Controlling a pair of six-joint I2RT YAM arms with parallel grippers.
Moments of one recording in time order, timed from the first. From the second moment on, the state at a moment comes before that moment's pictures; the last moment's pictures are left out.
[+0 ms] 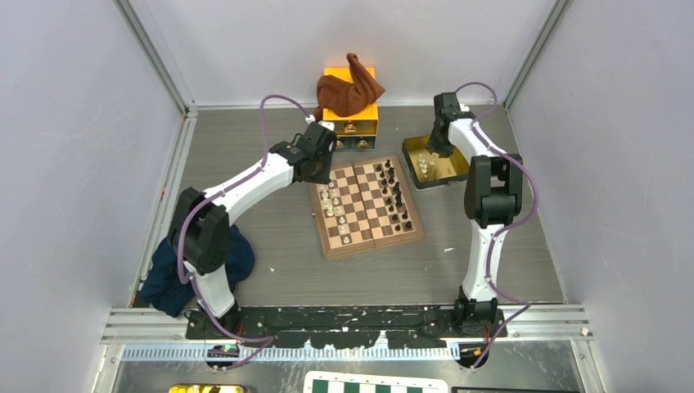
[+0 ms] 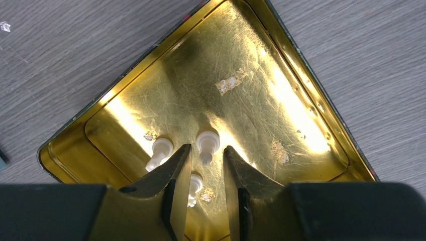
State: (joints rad) left arm -0.62 1.81 1.48 -0.61 -0.20 -0.37; right arm 0.06 2.15 1.76 -0.64 0.22 0.46
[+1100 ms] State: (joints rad) left arm -0.62 1.79 1.49 -0.62 -0.22 -0.37; right arm 0.06 2.16 1.75 -0.64 0.21 0.47
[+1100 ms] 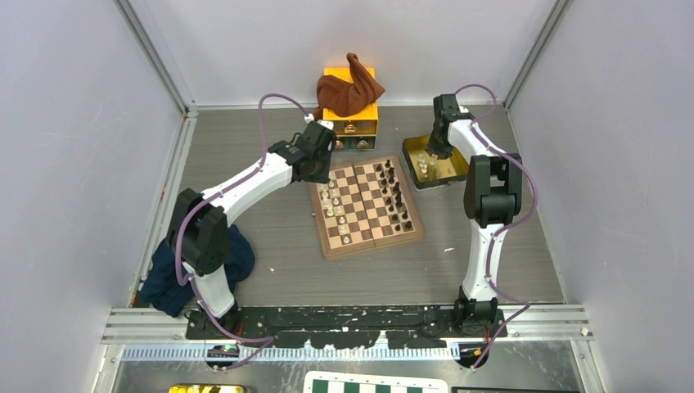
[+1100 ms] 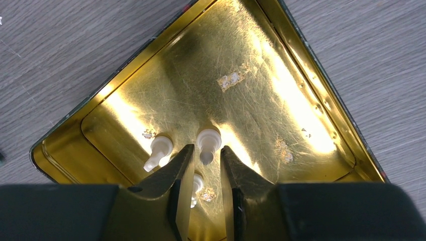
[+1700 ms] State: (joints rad) left arm -0.62 1.79 1.49 -0.62 -0.22 -0.37; right arm 0.06 2.16 1.73 -0.63 0.21 0.47
